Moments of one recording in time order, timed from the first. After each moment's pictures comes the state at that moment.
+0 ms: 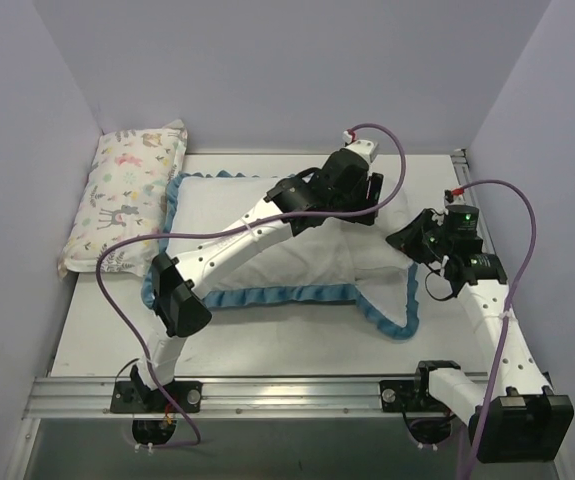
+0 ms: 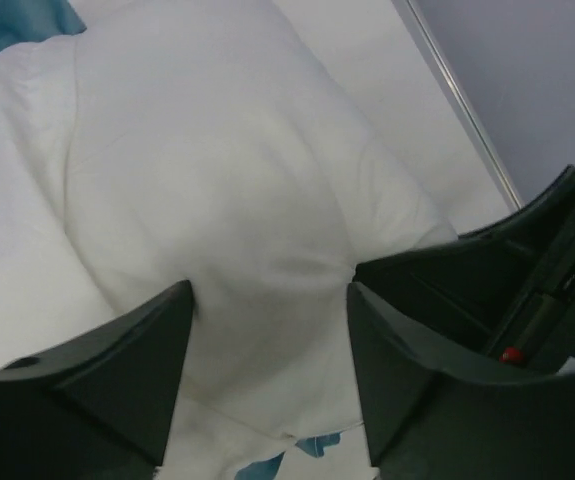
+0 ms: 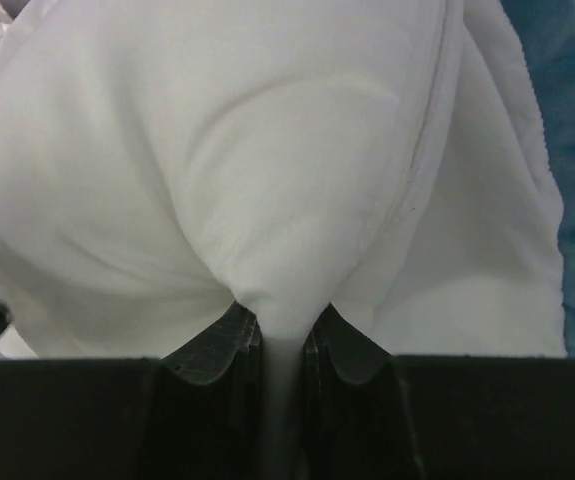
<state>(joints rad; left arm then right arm) -0.98 2.07 2.24 -0.74 -0.18 -0.49 0.02 1.00 0.83 -0.49 -0.28 0.63</state>
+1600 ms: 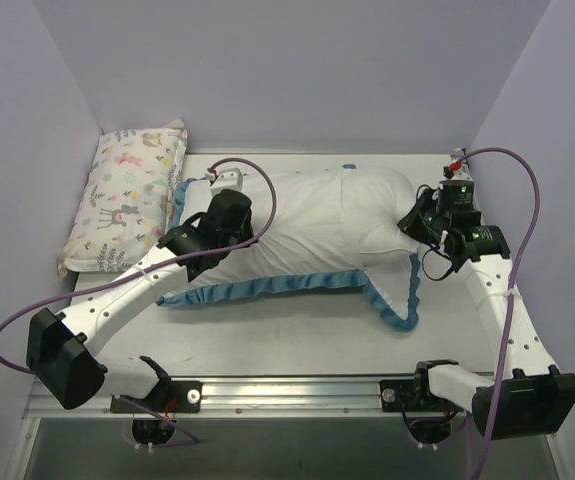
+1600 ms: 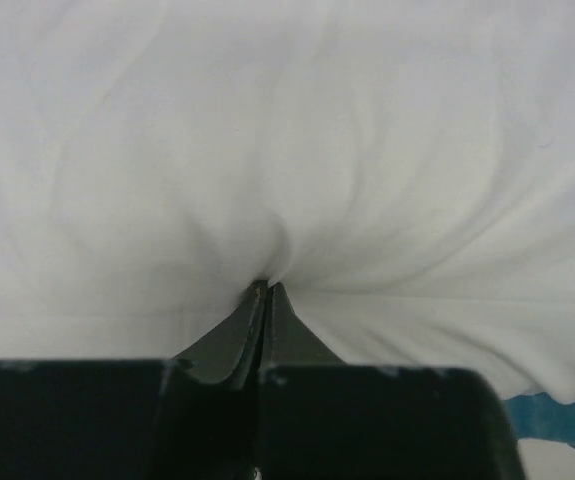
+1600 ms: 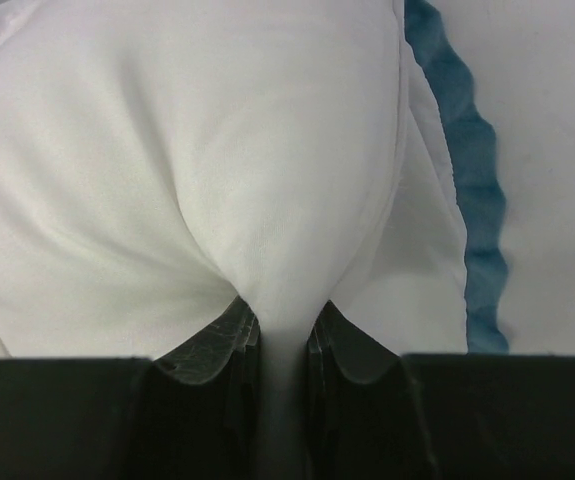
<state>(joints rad) -0.72 1.34 1.18 -0.48 -0.40 -0.65 0.08 1.13 1.10 -0.66 -0.02 0.49</state>
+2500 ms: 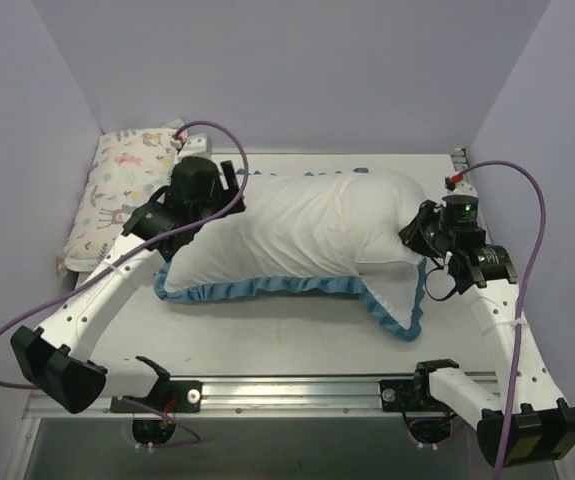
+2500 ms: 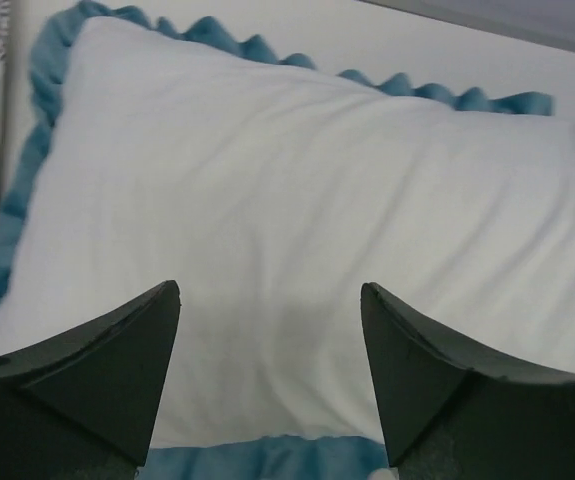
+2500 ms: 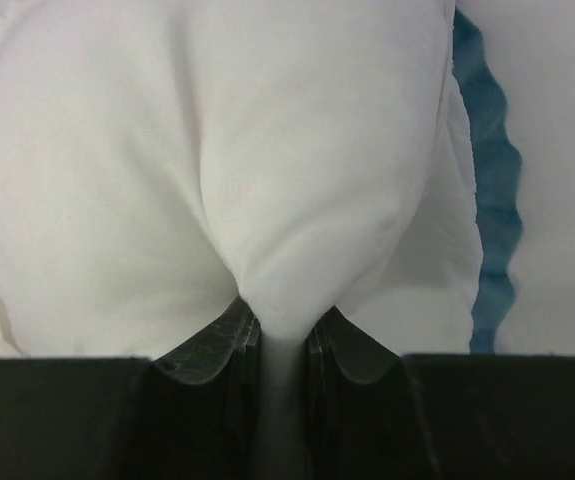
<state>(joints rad) -0.52 1.30 1.35 -0.61 -0.37 -0.57 0.10 1.02 1.07 -0.70 0.00 0.47</state>
